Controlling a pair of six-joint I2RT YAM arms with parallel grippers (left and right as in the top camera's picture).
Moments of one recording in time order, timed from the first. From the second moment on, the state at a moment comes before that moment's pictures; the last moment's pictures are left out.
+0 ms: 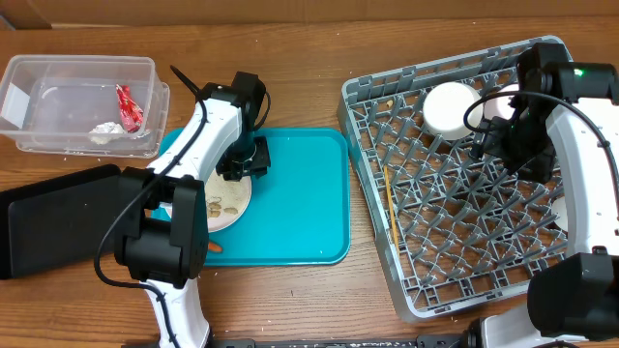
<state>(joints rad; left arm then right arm) -0.23 2.04 1.53 -1.13 -0.01 -0.44 -0.08 1.71 1.66 -1.53 0.03 0.33</state>
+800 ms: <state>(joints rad) -0.23 2.04 1.43 -0.98 0.12 -0.48 -0.08 1.71 1.66 -1.53 0.03 0.33</state>
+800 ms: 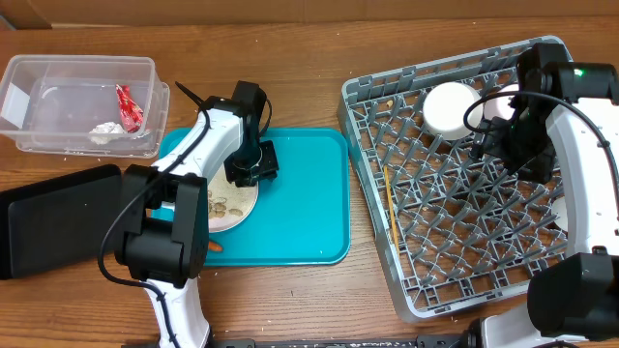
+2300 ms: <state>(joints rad) -0.23 2.04 1.50 -1.04 0.07 -0.49 -0.08 1.71 1.66 -1.53 0.03 0.33</state>
